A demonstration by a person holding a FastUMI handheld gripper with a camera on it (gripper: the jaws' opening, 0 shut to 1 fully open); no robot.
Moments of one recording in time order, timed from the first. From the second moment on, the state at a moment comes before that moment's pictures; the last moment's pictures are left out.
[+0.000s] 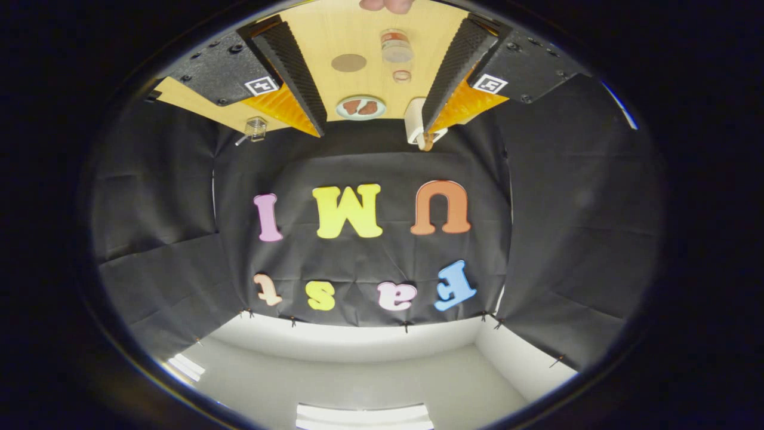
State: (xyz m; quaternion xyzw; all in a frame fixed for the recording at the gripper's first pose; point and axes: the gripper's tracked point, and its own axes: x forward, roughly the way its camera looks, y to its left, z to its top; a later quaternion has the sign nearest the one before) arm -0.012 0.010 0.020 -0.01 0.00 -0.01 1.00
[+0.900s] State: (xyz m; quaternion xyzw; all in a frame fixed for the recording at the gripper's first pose) arm -0.001 0.035 -0.137 -0.02 0.05 0.00 1.00
